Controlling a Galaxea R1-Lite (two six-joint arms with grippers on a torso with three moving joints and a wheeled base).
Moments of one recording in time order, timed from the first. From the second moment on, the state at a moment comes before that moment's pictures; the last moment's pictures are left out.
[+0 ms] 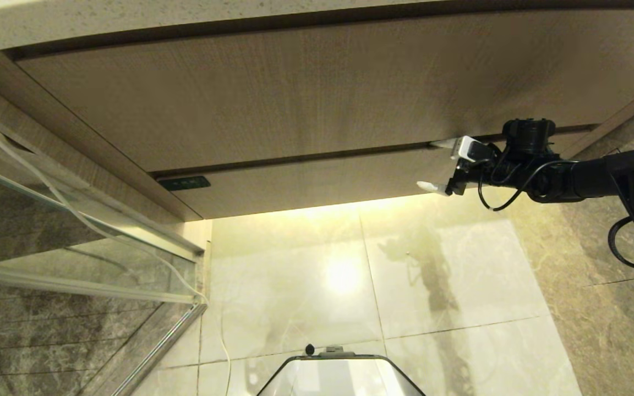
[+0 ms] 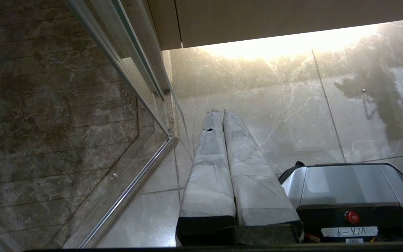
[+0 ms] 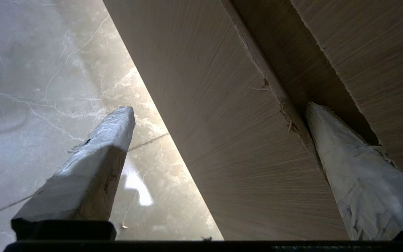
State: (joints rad) left arm 0.00 0.00 0.00 0.00 0.00 0.00; right arm -0.01 2.37 -1.79 -0.33 0.78 -1.03
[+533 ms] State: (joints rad) left arm 0.00 0.00 0.00 0.00 0.00 0.00; right arm -0.01 2.29 -1.70 -0.10 0.74 -0.88
